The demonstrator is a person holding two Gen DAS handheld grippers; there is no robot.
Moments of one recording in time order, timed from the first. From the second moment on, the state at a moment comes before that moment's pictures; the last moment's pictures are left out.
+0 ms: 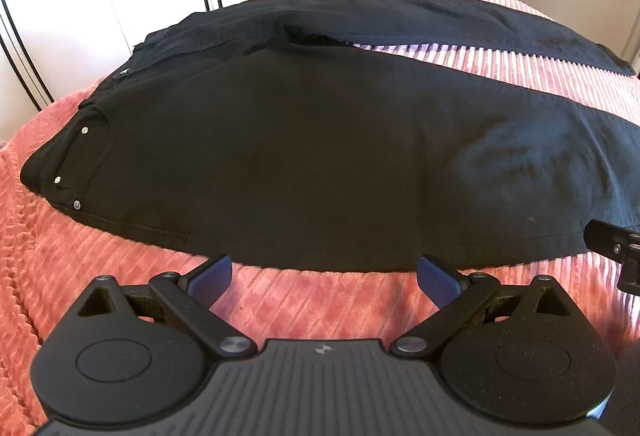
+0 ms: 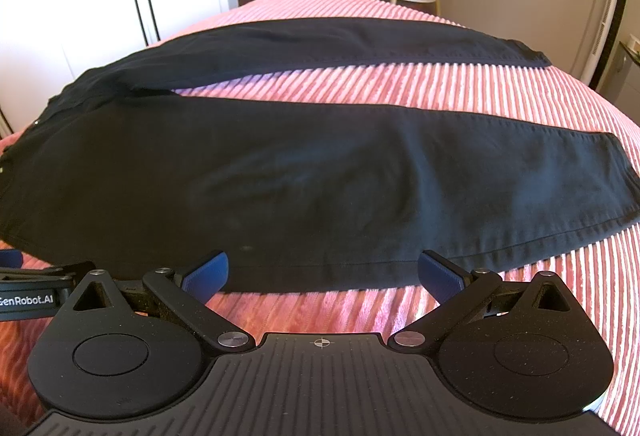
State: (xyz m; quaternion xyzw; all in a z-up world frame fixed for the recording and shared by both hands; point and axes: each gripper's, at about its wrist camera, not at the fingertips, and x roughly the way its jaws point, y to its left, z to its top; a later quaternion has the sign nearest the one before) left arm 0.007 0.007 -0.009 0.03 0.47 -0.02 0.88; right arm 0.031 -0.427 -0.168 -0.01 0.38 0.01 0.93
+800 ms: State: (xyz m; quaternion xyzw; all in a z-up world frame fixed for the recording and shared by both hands) left arm 0.010 0.007 -0.010 0.03 0.48 -0.02 0.88; right arm 0.031 -0.425 -0.170 -0.01 0.38 0.00 0.93
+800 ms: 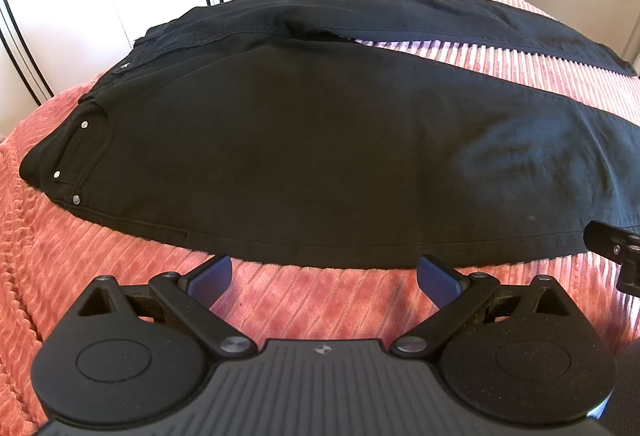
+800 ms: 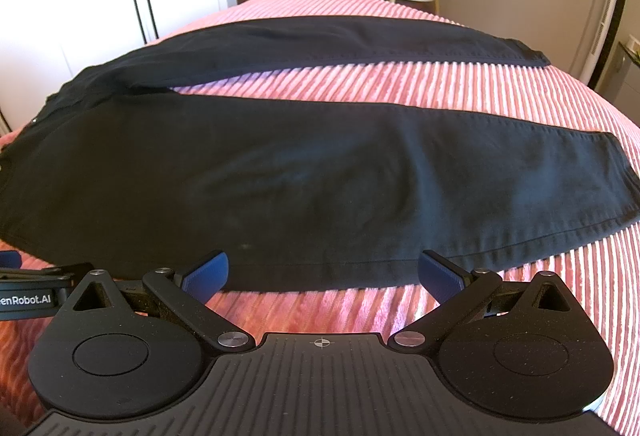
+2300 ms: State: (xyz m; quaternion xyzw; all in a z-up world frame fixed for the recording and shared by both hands) left arm 0.015 0.011 -0.012 0.02 0.49 -0.02 0.87; right arm 0.038 -0.430 -0.173 0.00 0.40 0.01 0.92
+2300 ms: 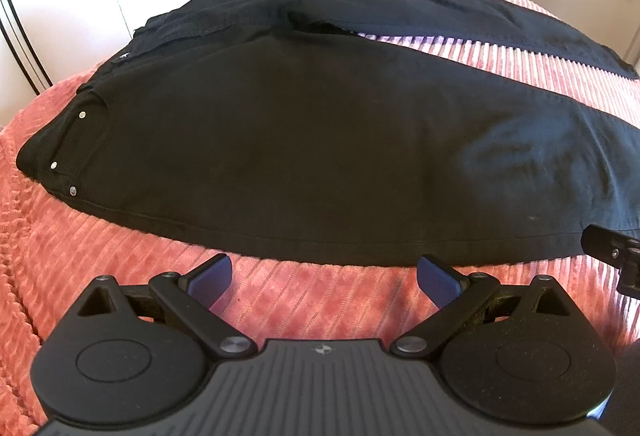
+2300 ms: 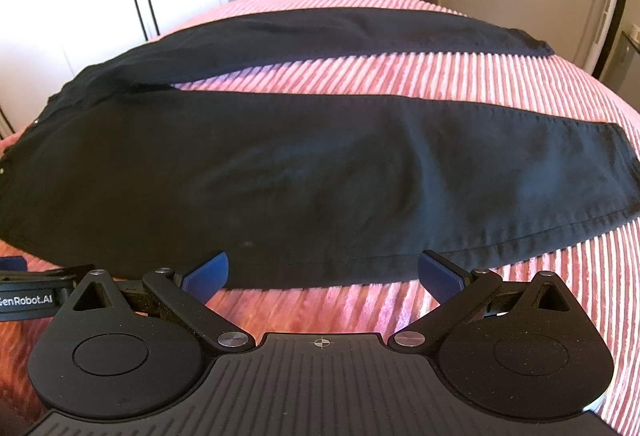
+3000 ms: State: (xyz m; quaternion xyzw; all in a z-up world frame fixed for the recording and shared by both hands) left arm 0.140 -0.002 0.021 -0.01 0.34 0.14 0.93; right arm 0.115 -0.549 -0.214 0.25 0.42 -0.08 0.87
